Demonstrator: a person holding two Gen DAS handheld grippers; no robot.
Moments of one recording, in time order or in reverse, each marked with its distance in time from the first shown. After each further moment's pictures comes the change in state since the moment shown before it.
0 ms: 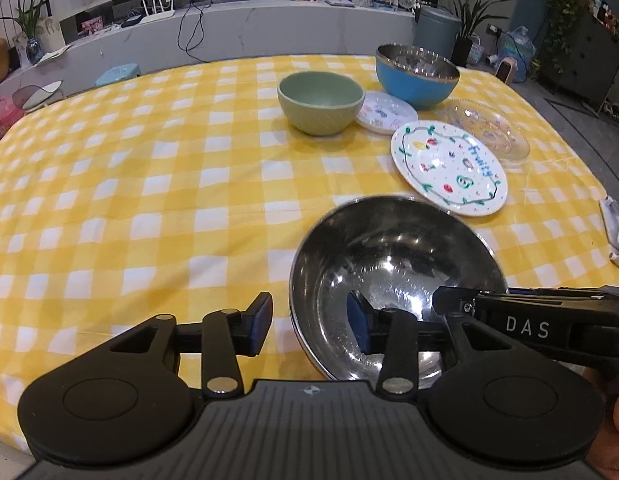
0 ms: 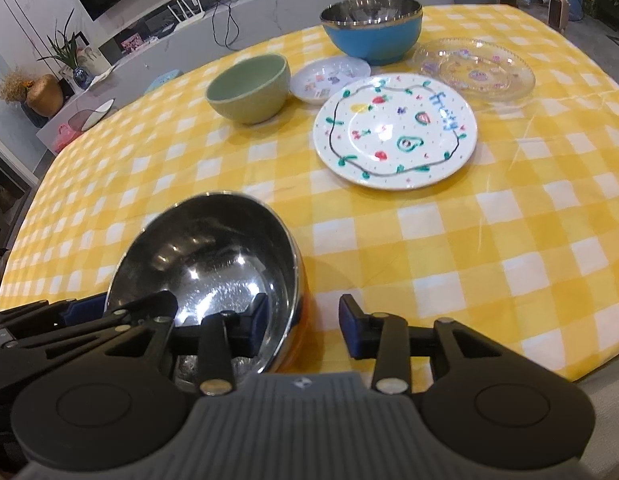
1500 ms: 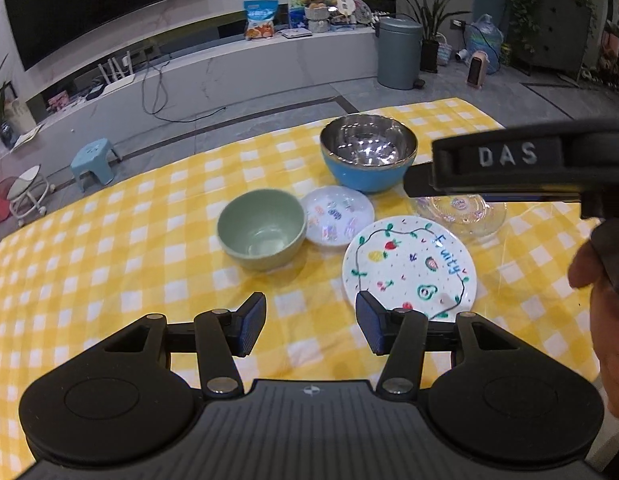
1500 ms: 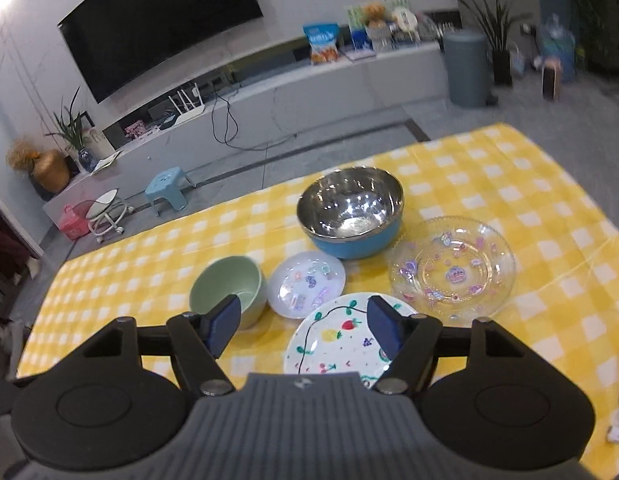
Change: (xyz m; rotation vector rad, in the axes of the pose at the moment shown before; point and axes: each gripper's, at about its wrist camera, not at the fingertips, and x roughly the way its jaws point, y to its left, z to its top) left arm 0.014 -0.071 0.114 0.196 -0.049 0.021; right arm -0.032 -0.044 0.154 0.032 -0.225 0.030
